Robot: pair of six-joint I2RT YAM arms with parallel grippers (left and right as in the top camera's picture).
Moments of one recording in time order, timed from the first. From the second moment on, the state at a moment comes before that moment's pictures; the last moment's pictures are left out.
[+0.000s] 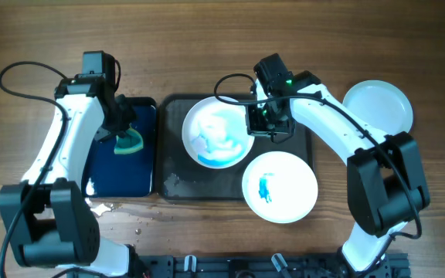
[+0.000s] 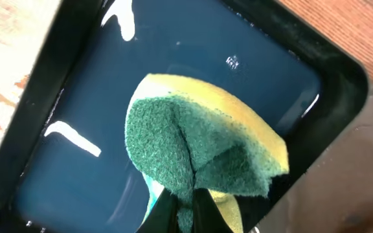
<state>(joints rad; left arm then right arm) 0.03 1.69 1.23 -0.95 -0.11 -0.52 0.44 1.91 1.35 -0.86 -0.29 0.38</state>
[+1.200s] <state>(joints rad) 0.27 1.19 1.26 -1.11 -0.12 -0.64 0.63 1.91 1.67 -0.92 -0.29 0.30</state>
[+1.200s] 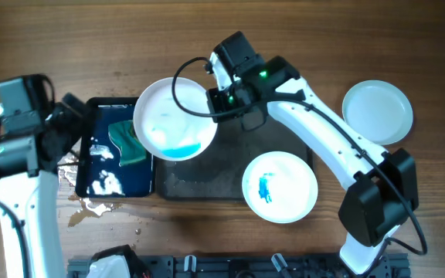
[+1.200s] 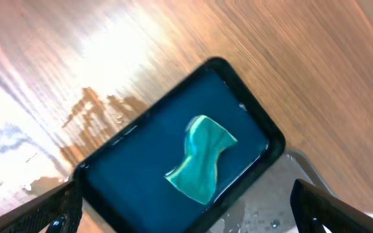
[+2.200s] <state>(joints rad) 0.47 1.18 1.26 -1.17 -0.05 -0.65 1.00 2.15 2.05 -0.70 0.43 0.18</state>
